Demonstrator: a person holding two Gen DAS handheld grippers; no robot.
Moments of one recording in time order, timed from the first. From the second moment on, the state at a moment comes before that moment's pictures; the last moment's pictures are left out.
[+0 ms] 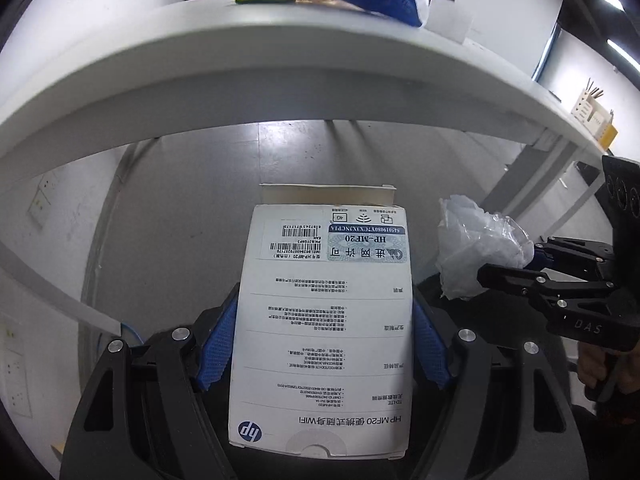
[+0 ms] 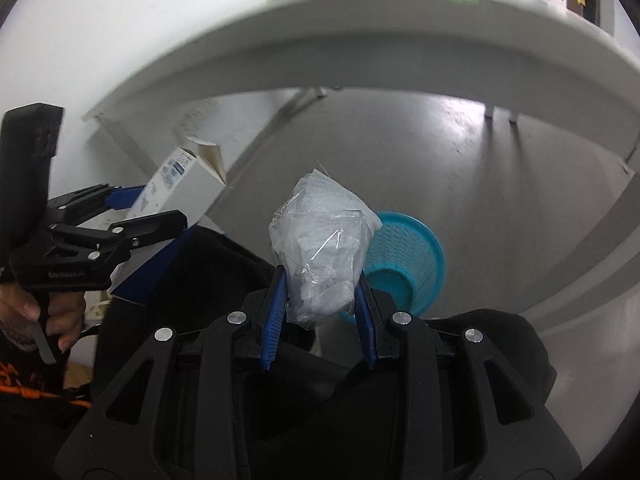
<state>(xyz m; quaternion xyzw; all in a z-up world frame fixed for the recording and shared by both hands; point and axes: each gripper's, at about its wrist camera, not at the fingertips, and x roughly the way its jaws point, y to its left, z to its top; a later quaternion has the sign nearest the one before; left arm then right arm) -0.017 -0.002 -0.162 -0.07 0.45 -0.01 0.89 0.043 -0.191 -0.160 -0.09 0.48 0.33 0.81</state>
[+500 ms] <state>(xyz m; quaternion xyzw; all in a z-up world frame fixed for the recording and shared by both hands) 0.055 -0.004 -0.250 -0.09 0.48 0.06 0.87 0.105 -0.168 -0.247 -0.08 0.56 0.28 0.77</state>
